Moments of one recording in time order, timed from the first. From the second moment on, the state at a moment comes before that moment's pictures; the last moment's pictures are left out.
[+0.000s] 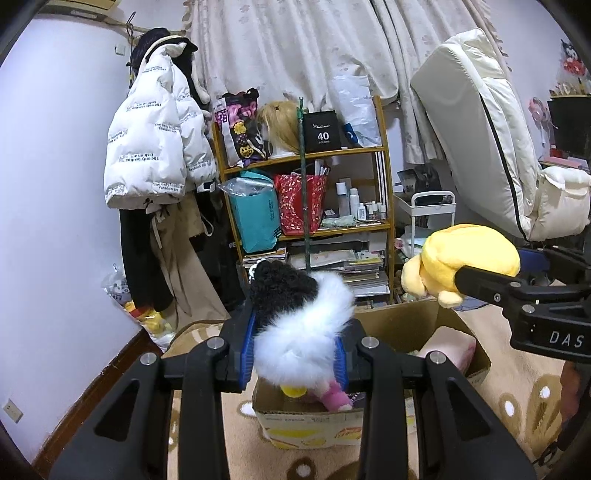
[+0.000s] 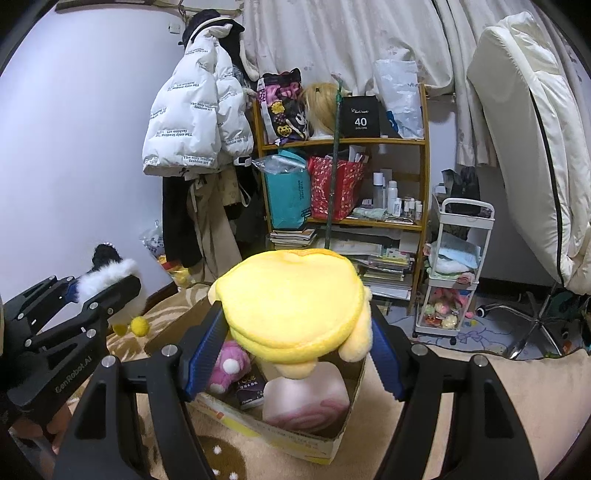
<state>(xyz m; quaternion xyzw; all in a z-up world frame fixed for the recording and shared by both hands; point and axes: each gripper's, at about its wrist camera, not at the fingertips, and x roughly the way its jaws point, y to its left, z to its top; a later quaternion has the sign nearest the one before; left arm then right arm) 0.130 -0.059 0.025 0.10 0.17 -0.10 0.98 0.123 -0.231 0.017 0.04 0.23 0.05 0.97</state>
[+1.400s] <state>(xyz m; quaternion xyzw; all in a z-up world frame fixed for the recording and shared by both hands) 0.173 -0.063 -0.031 0.09 0.27 -0.12 0.95 0.161 -0.229 -0.047 0.07 0.29 0.07 0.95</state>
